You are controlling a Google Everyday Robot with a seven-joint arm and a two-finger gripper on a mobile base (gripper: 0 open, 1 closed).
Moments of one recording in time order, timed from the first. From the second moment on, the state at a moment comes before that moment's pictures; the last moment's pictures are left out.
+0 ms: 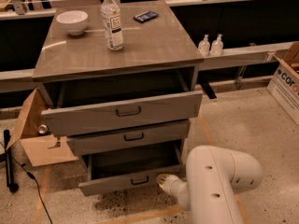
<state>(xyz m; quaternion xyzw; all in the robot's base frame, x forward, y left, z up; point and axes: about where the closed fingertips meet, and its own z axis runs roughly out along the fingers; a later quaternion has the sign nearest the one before) 0.618 -0.070 0.162 -0.51 0.73 0.02 0.44</state>
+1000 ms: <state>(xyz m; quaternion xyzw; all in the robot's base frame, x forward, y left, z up) 0.701 -0.047 0.165 -0.56 0.68 0.00 0.48</state>
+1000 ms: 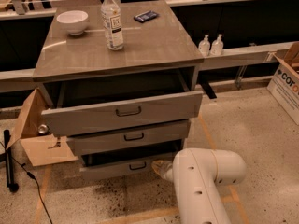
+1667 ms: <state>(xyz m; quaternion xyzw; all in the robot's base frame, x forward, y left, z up) 0.731 -0.037 0.165 -0.57 0.66 -0.01 0.49</state>
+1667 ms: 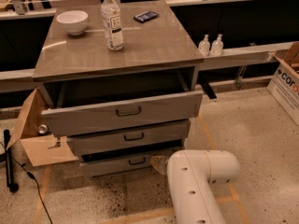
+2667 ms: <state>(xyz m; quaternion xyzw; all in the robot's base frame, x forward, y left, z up) 0.691 -0.035 0.183 -0.60 0.65 0.03 0.47</state>
